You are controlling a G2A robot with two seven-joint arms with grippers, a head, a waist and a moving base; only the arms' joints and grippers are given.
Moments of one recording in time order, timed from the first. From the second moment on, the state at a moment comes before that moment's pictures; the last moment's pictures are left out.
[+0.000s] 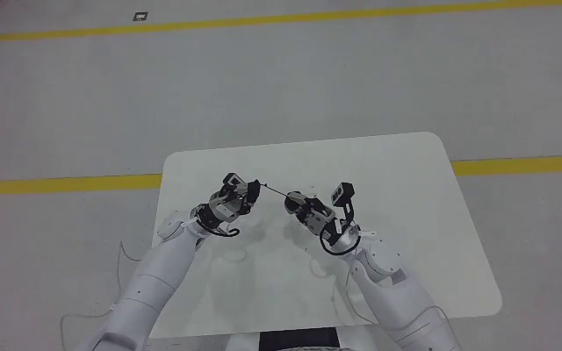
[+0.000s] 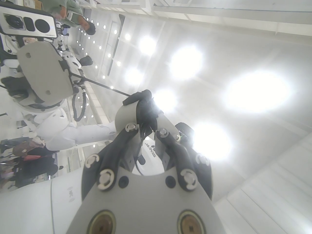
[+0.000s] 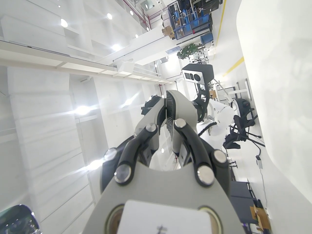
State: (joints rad) left arm 1.19 -1.21 -1.12 -1.09 -1.18 -0.02 -1.38; right arm -1.54 -1.37 1.14 -1.56 0.53 -0.11 0.51
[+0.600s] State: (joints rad) left arm 1.19 -1.21 -1.12 -1.09 -1.18 -0.02 -1.38; right arm -1.54 -1.37 1.15 -1.55 0.55 -0.12 0.49
